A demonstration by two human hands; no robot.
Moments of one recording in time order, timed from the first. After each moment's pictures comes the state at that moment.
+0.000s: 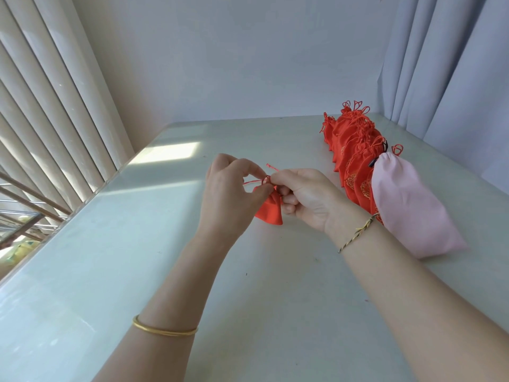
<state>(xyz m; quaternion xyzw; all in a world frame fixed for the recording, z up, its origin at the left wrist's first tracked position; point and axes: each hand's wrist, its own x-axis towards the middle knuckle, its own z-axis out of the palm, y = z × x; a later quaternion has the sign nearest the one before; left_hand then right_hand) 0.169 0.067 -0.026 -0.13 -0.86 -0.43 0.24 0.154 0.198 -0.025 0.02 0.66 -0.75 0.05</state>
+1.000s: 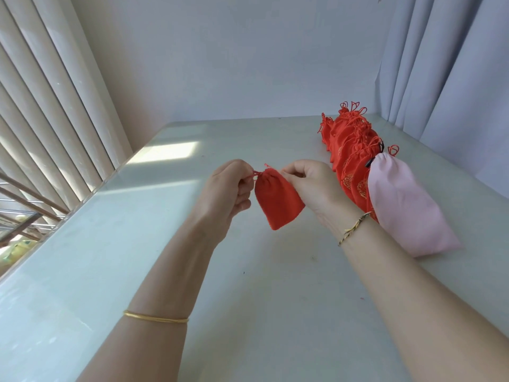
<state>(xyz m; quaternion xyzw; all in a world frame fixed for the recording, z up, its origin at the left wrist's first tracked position) 0.172 0.063 -0.009 -0.06 -0.70 -0.71 -0.02 0.144 0.212 -0.035 -0.04 0.78 -0.61 -0.12</state>
